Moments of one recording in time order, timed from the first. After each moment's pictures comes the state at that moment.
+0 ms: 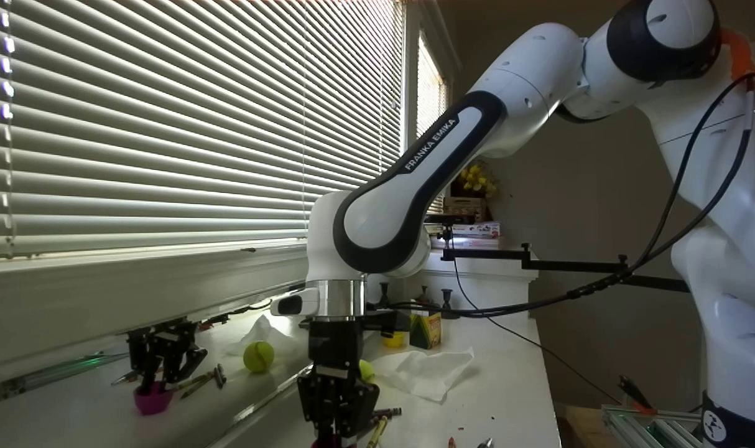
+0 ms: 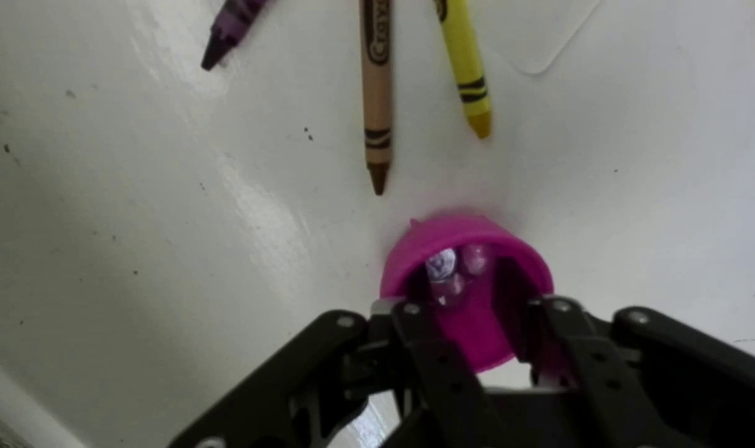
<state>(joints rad) -0.01 0.35 0.15 -2.11 0.28 2.40 -1.13</state>
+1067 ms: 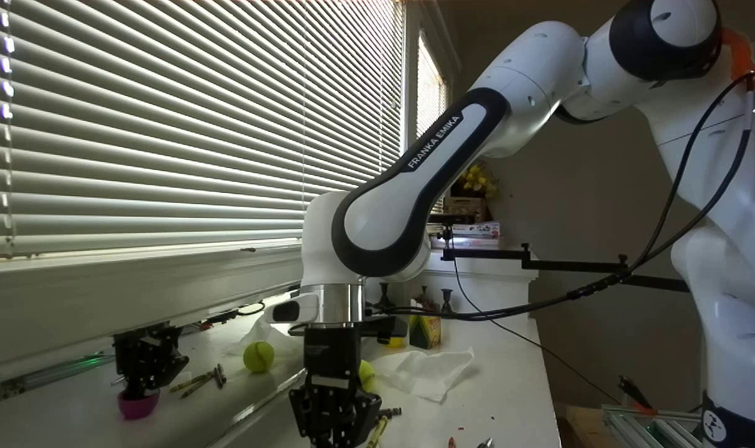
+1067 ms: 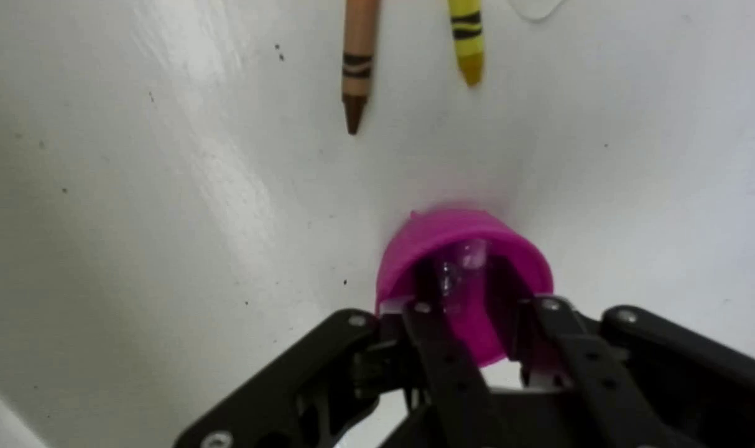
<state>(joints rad) -0.01 0.36 0.19 -2.10 0.27 2.40 -1.21</state>
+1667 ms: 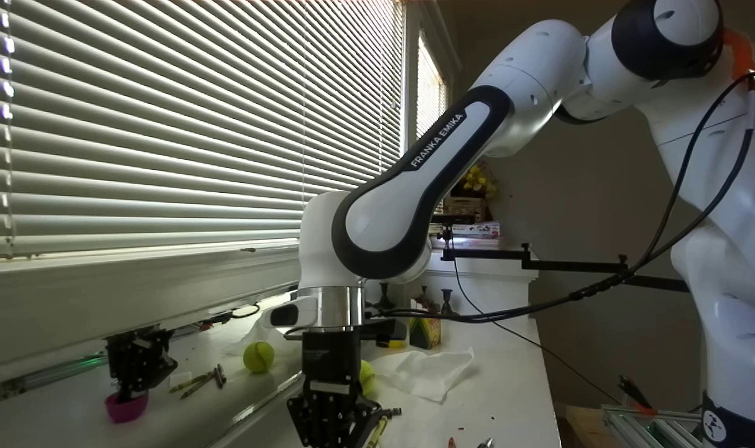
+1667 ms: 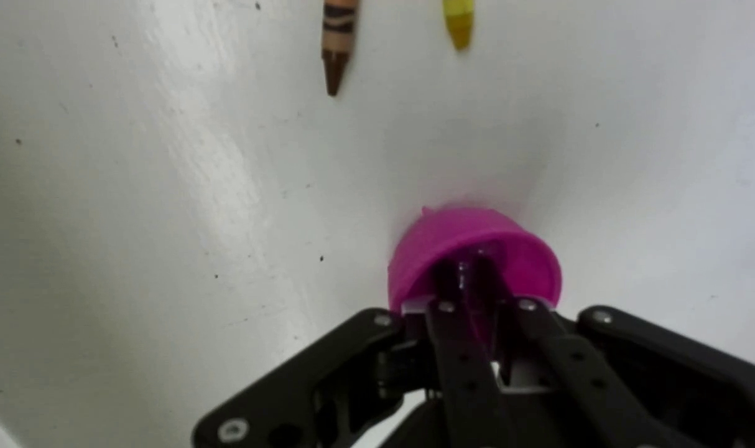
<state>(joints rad) -0.01 0.36 0.21 -2.10 0.27 2.40 -1.23</state>
